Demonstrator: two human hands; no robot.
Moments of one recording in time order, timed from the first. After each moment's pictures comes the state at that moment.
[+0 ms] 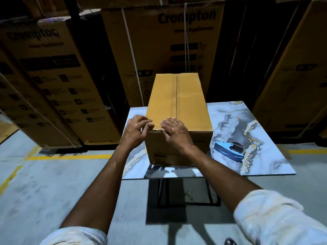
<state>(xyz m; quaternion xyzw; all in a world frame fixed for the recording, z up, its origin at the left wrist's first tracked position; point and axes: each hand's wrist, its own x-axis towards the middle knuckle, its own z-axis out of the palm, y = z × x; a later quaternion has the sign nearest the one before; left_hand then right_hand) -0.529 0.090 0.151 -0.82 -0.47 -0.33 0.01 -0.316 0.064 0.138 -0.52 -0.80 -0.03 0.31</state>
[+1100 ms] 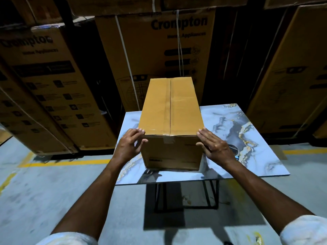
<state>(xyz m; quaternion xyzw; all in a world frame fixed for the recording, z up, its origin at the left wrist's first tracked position) -0.537 0.078 0.119 -0.83 -0.43 -0.34 0.06 -0.148 0.021 0.092 -0.49 -0.79 -0.13 0.34</state>
